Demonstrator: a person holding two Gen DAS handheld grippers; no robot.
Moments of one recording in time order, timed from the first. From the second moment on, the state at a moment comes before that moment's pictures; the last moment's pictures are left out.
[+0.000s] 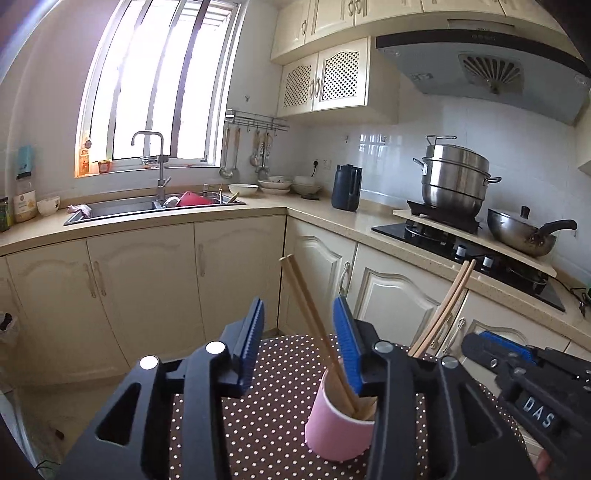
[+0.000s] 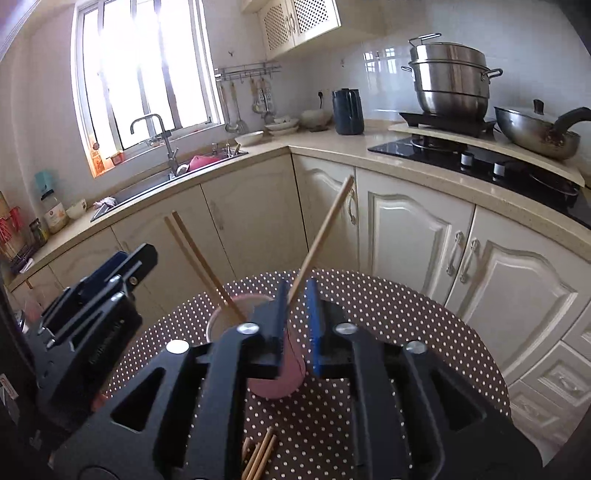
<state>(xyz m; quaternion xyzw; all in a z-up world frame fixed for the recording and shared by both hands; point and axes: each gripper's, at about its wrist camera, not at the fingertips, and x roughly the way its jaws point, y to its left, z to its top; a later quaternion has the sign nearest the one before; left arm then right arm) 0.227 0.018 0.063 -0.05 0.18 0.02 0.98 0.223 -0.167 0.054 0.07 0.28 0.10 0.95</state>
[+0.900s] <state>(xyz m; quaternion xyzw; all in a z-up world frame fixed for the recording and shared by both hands) 0.167 0.012 0.043 -0.03 0.20 0.01 0.98 0.156 -0.170 0.046 0.07 0.27 0.10 0.95</state>
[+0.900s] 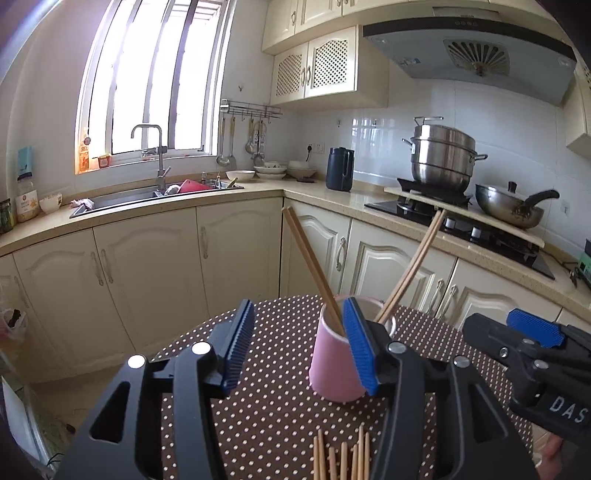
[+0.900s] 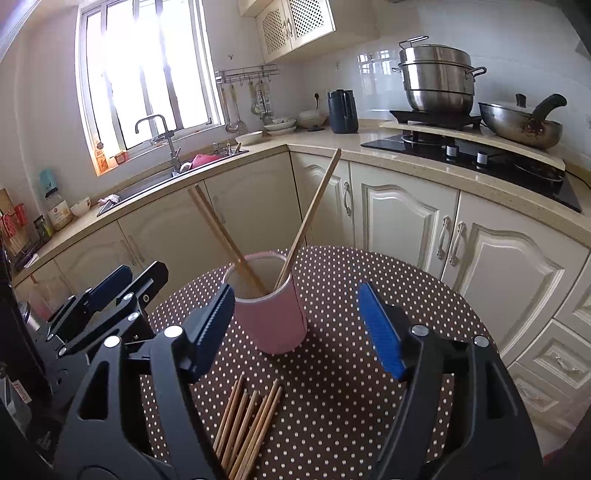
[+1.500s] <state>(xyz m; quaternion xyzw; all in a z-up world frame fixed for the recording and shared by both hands) 0.131 0.019 0.000 -0.01 0.26 0.01 0.96 0.133 -0.164 -0.015 0.07 0.36 0.09 0.93</state>
